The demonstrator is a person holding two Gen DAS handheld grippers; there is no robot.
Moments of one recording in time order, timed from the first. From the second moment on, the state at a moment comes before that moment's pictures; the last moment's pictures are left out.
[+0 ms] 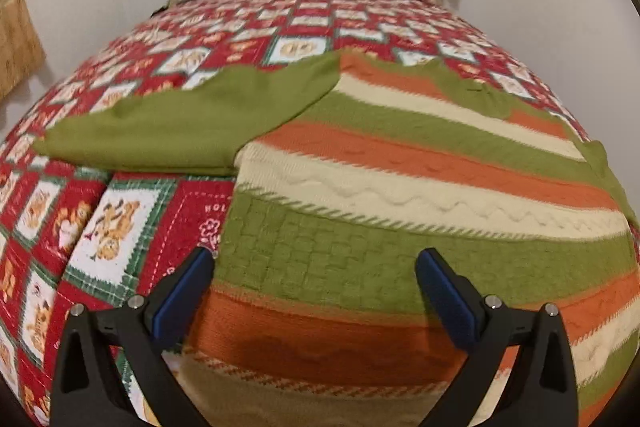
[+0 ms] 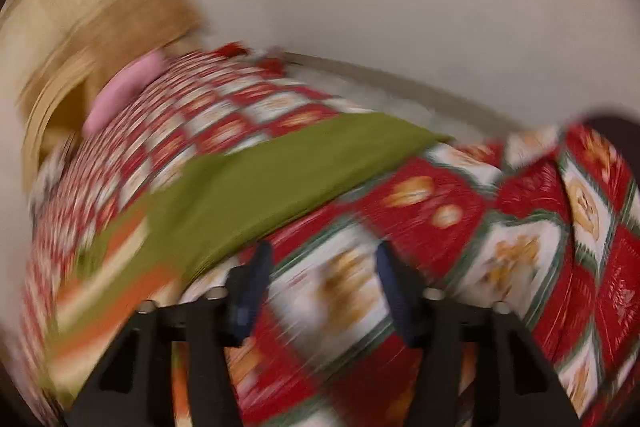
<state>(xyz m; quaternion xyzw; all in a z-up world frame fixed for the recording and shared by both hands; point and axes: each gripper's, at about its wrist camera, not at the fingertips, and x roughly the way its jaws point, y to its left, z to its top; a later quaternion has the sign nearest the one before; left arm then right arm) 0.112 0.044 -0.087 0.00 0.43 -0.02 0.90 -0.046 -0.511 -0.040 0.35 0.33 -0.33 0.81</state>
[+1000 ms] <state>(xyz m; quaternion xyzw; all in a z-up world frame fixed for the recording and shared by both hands) 0.121 0.041 -0.096 -0.01 0.44 -0.02 0.90 -0.024 -0.688 -0.093 0.49 0.25 -0.30 0.78</state>
